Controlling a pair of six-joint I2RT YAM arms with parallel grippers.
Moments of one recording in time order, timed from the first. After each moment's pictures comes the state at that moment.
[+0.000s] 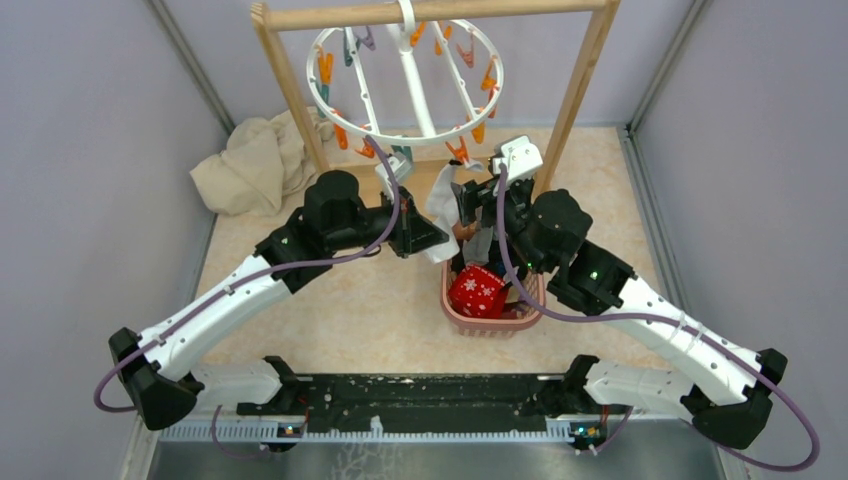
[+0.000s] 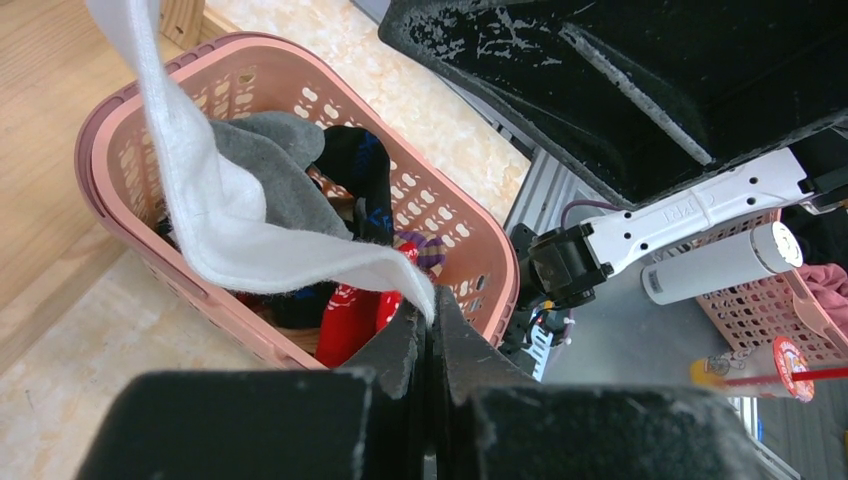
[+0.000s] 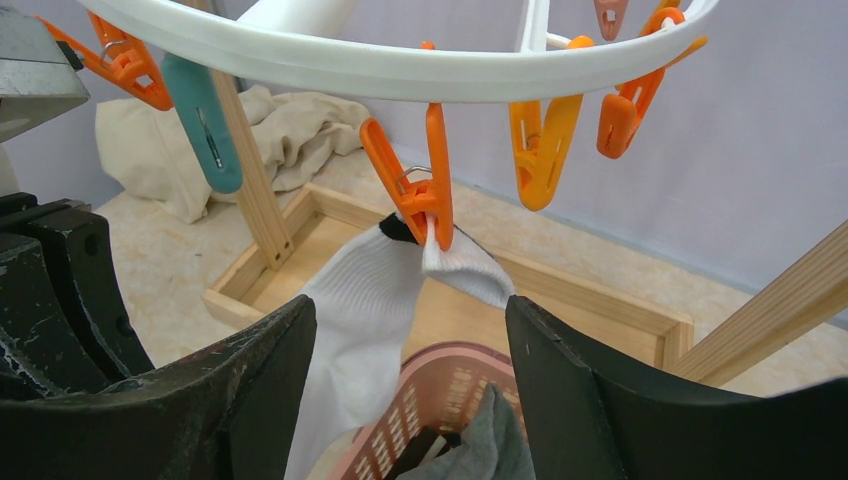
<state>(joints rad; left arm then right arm) -0.83 1.19 1.18 -0.20 0.39 -0.43 0.93 0.98 1.14 -0.11 0.44 -0.07</state>
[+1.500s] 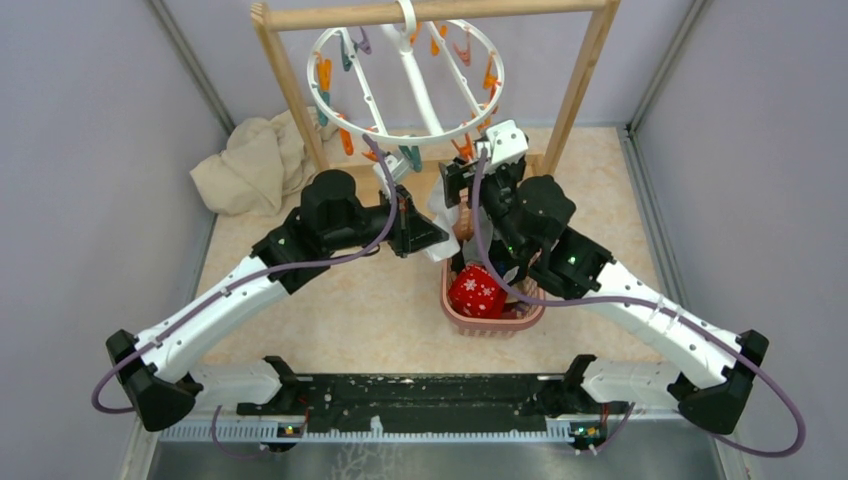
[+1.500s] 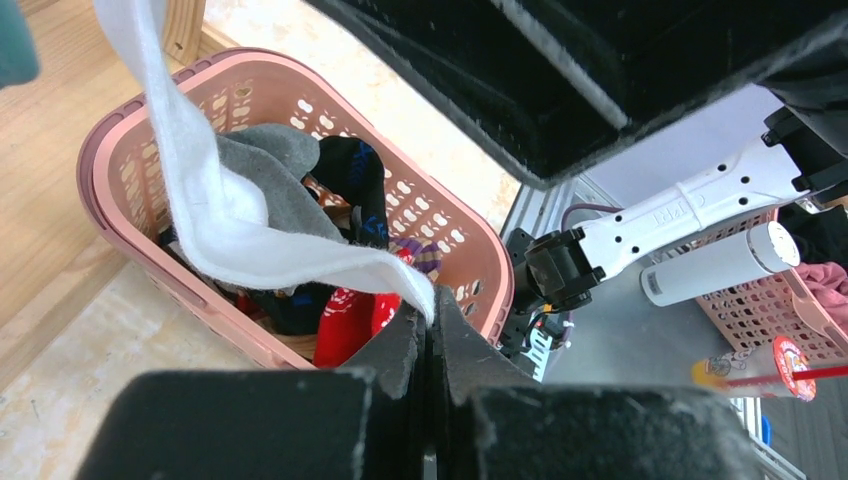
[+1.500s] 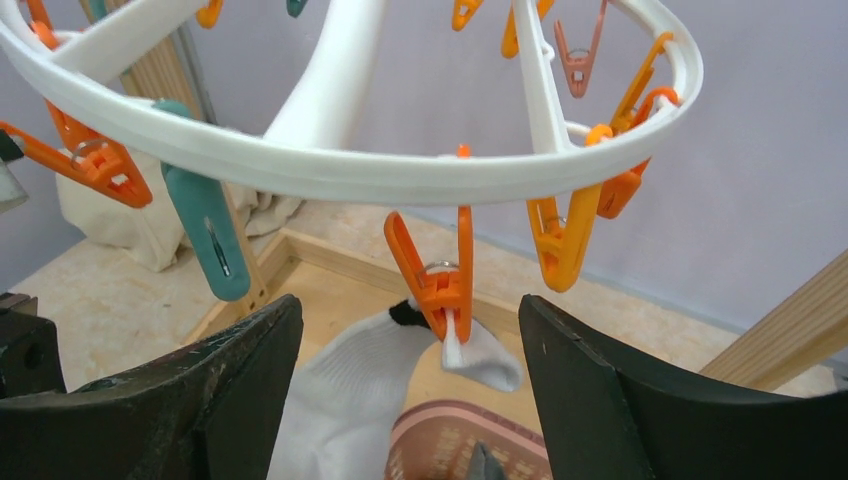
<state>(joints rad) -0.84 1.19 1.20 -0.20 0.39 -0.42 0.93 1.08 1.18 0.02 0.50 -0.14</state>
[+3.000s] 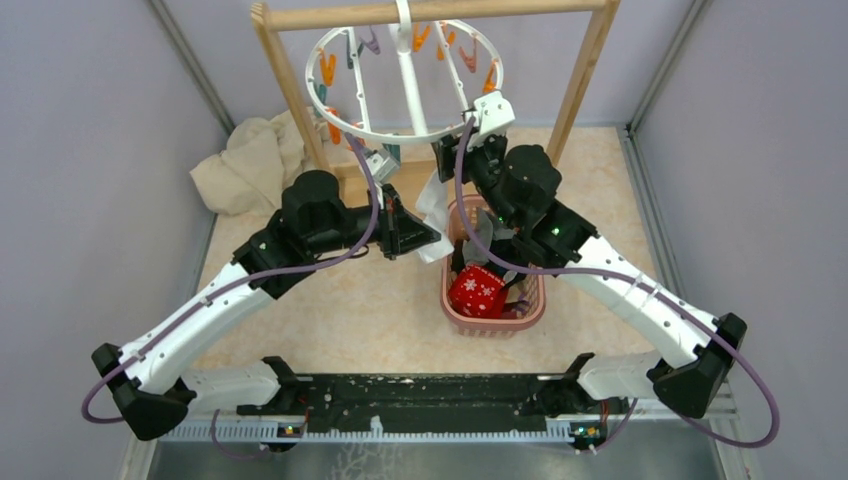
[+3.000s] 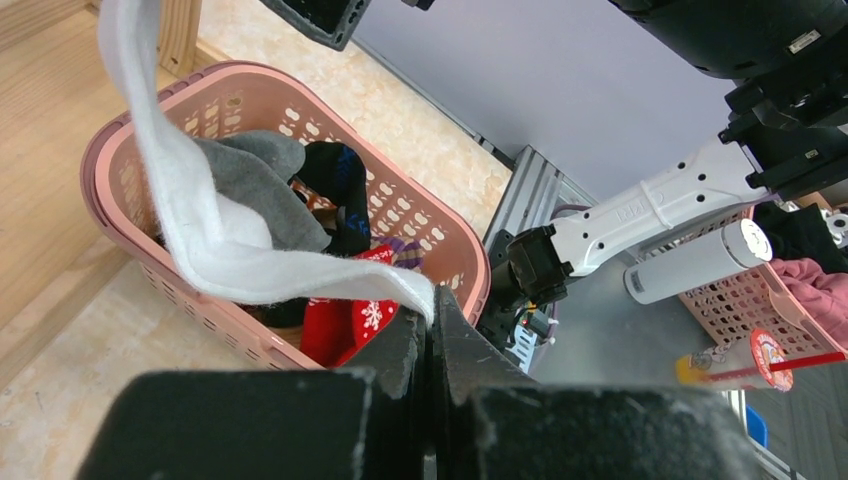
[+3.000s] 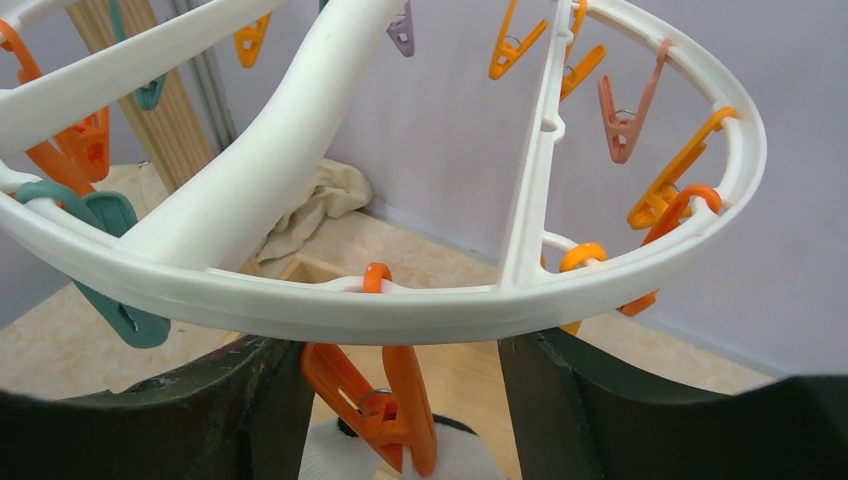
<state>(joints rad) -0.84 1.12 1.22 -0.26 0.39 -0.43 0.82 1.23 1.33 0.02 0.34 -0.10</state>
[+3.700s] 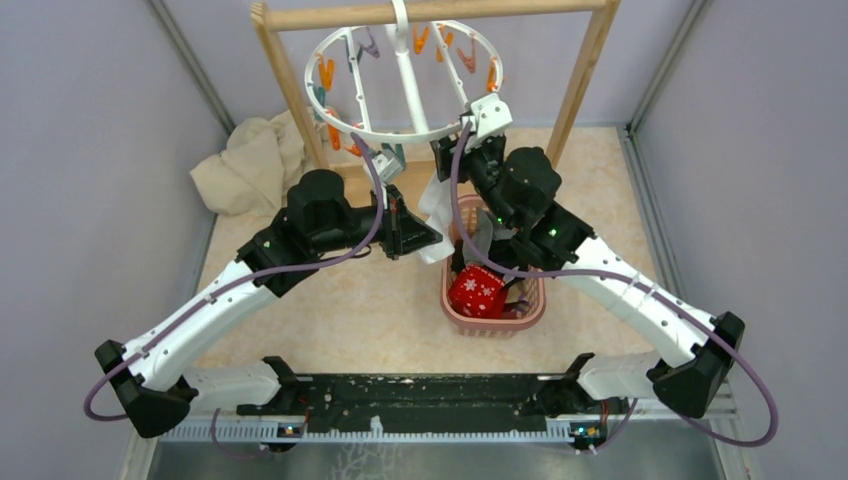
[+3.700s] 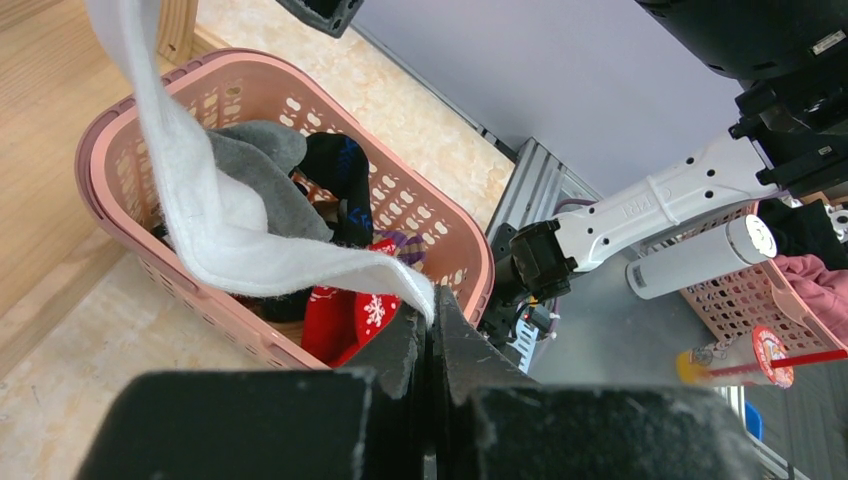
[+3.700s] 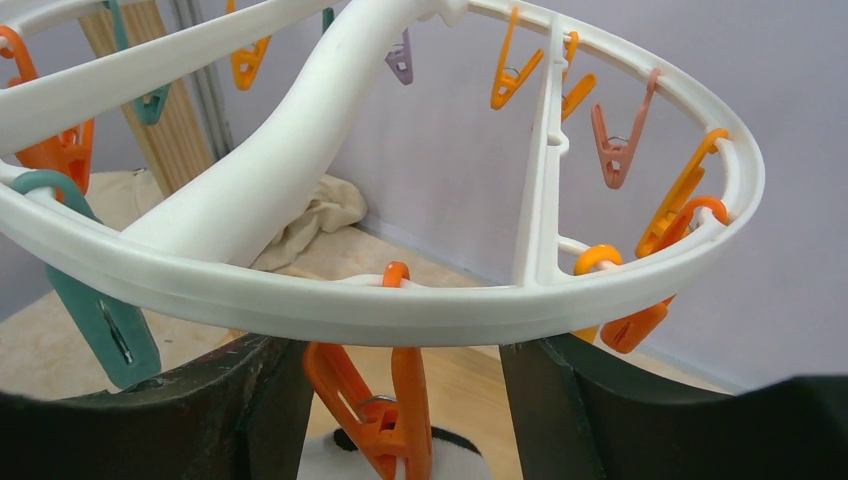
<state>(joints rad) -0.84 1.14 1.23 -0.28 0.39 -0.43 0.82 1.24 1.31 0.09 0.32 -0.15</state>
